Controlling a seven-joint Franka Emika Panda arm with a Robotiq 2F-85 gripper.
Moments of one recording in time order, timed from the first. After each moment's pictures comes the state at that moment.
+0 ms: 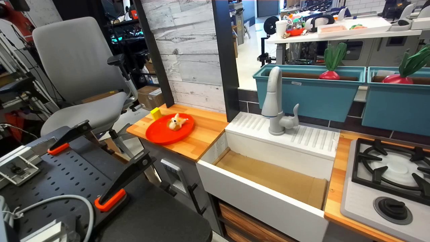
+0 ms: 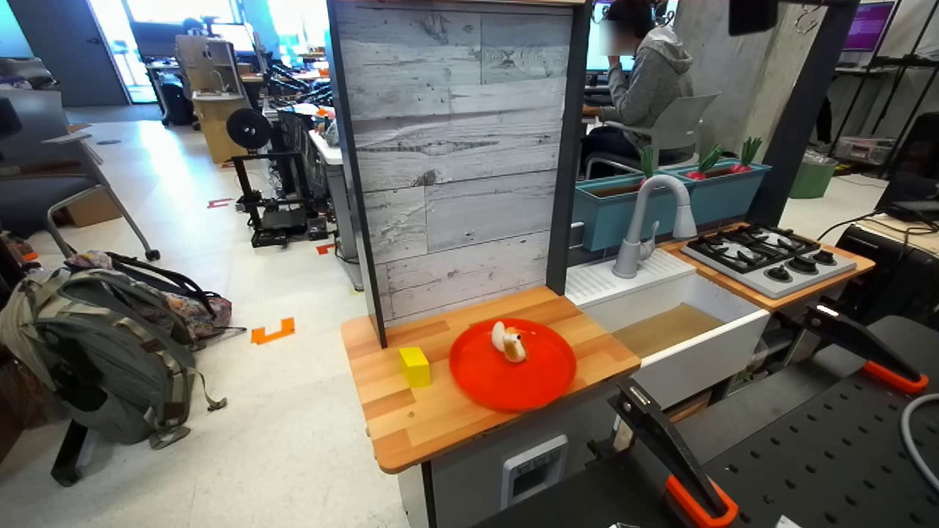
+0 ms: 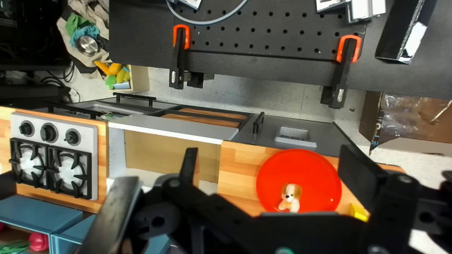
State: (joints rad) arm 0.03 -0.37 0.27 -2.50 -0.17 1.97 0.22
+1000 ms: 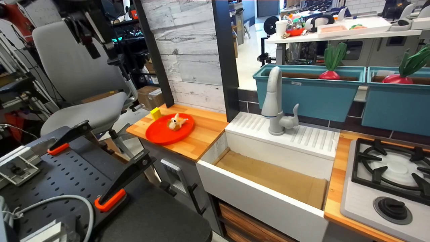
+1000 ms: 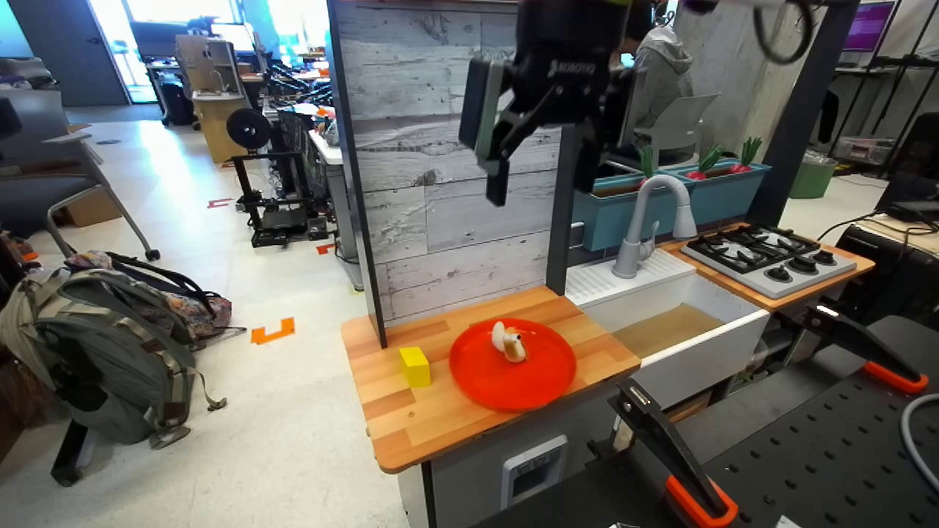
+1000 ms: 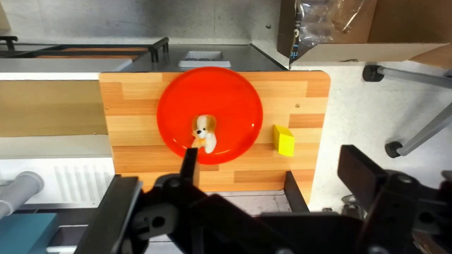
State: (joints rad) arm 0.08 0.09 0.24 -2.45 -0.04 2.63 0.26
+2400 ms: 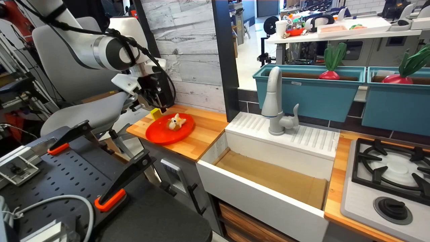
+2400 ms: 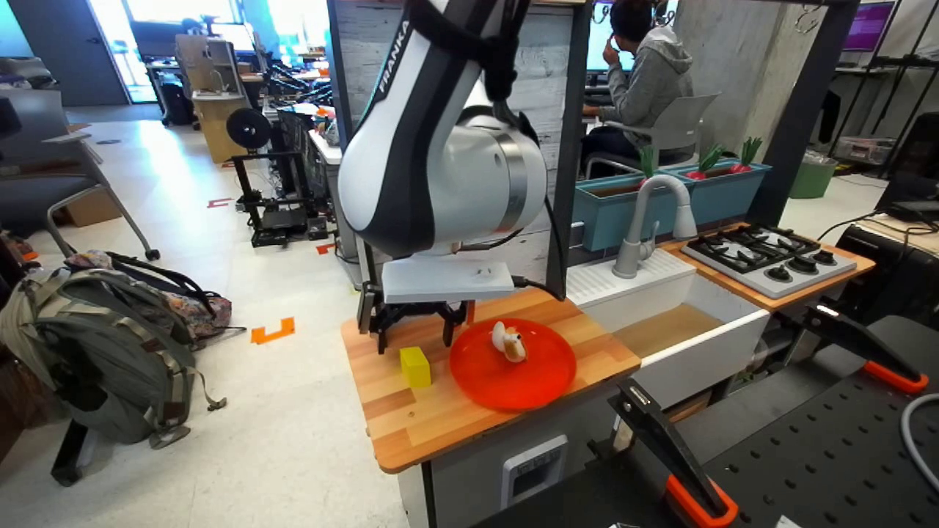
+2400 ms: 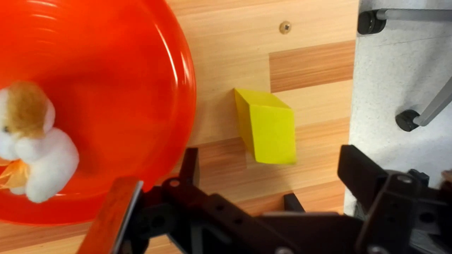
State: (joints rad) arm 0.27 1.03 0.11 -1.67 0.05 2.80 0.32
